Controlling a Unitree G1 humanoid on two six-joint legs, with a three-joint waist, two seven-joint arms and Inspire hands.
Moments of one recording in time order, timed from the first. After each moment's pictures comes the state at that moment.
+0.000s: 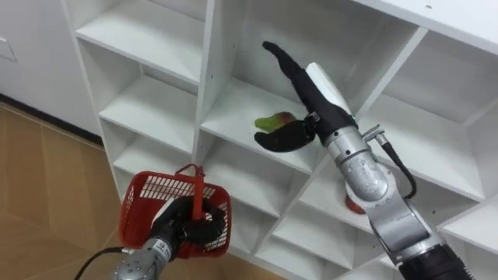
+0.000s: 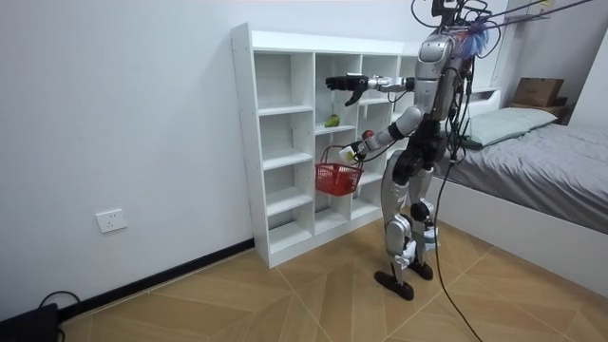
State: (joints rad) left arm -0.02 0.20 -0.18 0.70 -0.18 -0.06 -0.15; right arm -0.27 -0.29 0.33 0.19 -0.24 -0.11 -0.09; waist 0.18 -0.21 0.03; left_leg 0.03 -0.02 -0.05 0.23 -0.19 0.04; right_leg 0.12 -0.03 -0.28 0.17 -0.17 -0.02
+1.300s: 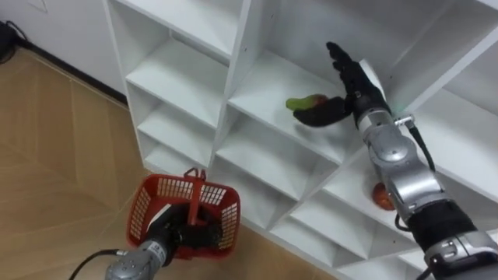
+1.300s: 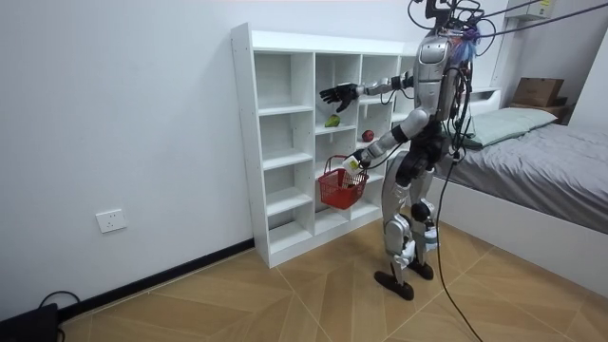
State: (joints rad) left arm -0.03 0.20 -0.15 0.67 -0.14 0.06 -0.18; right arm -0.52 -0.33 0.26 0.64 0.04 -0.04 -0.13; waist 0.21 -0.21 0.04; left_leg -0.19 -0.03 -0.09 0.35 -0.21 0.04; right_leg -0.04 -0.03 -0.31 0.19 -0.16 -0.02
